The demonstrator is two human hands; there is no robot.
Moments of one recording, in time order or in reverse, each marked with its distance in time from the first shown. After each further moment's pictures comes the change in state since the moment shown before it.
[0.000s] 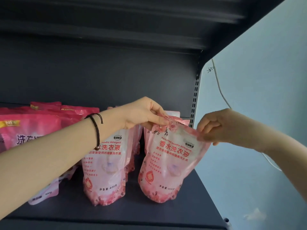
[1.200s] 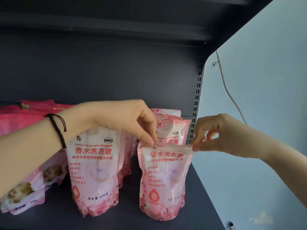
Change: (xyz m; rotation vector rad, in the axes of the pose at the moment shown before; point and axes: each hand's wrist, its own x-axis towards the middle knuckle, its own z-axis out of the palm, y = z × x) left_hand -0.013 0.004 -0.018 0.428 -0.266 0.090; right_hand 0.018 0.016 0.010 -0.111 0.034 -0.269
